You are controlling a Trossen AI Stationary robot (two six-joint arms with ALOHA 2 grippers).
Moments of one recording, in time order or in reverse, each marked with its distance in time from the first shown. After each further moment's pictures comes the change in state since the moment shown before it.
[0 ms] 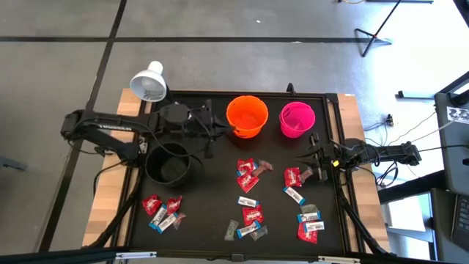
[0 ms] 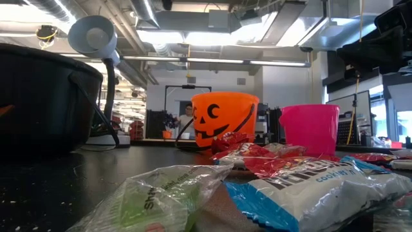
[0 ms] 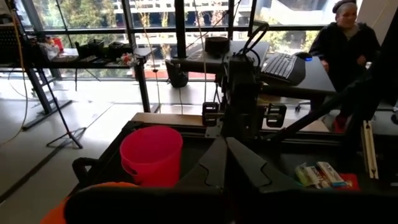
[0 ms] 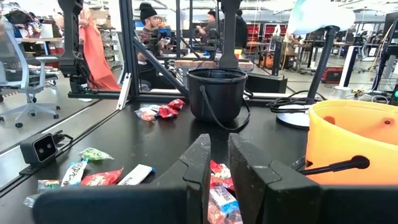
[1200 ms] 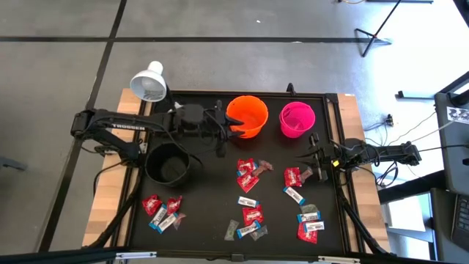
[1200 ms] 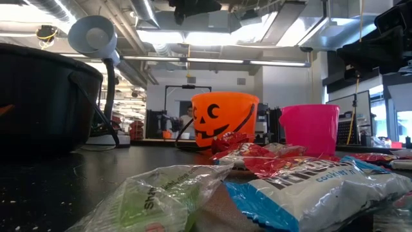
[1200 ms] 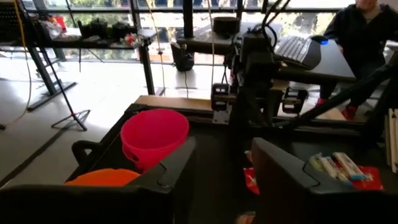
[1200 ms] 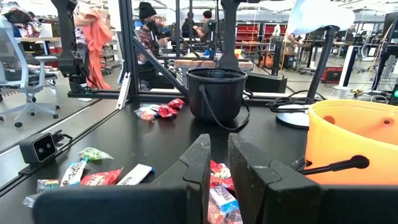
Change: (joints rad) left arm 0.027 0.124 0.040 0.003 -0.005 -0.018; right arm 0.000 0.000 0.000 0.000 0.001 0.000
